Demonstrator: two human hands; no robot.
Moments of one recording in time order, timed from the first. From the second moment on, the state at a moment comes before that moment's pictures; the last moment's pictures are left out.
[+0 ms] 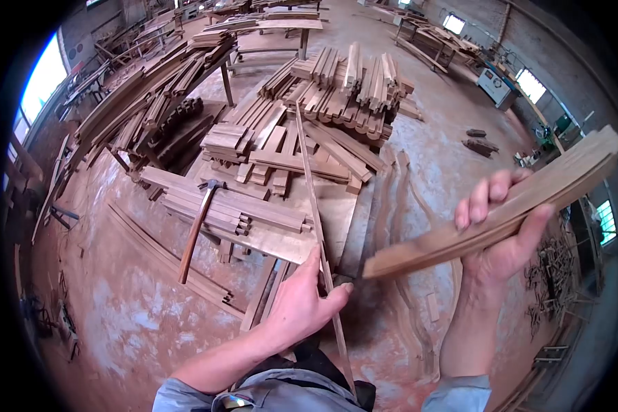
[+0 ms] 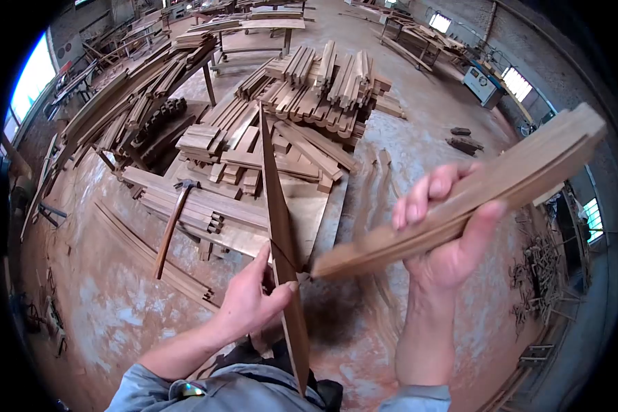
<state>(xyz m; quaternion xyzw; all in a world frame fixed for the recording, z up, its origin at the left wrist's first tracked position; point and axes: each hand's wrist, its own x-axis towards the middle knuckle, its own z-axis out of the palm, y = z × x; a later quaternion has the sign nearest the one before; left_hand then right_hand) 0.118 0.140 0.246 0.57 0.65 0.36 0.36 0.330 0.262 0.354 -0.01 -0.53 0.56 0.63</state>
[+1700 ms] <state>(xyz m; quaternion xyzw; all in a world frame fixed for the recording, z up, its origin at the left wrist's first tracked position) 0.135 0.153 0.246 0.60 0.63 0.33 0.37 0.235 0.294 0.374 -0.12 -0.65 0.50 0.57</state>
